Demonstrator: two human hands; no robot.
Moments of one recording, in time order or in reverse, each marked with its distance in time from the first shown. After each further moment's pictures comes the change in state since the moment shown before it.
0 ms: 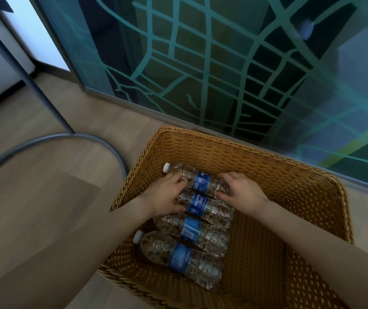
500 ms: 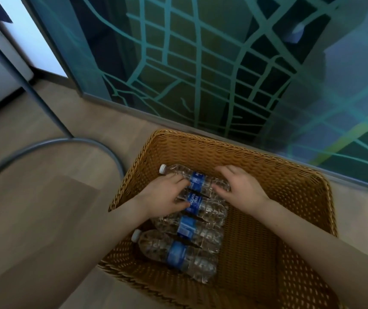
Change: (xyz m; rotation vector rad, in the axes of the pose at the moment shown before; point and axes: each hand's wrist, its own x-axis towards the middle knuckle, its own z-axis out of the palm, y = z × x) left_hand -0.016 0.029 -0.036 -0.003 0.089 0.079; right_hand -0.024 -0.013 -0.035 0.063 0.131 -0.028
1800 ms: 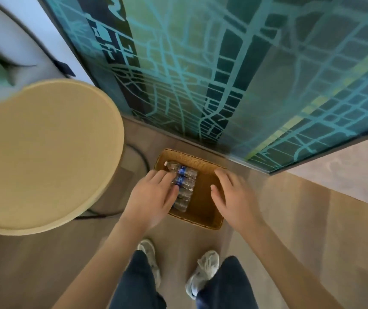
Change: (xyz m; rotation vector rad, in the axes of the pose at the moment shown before) left_hand -0.162 0.296 -0.542 -0.149 0.093 -0.362; right_hand -0.204 -0.204 -0.531 0.034 0.040 0.179
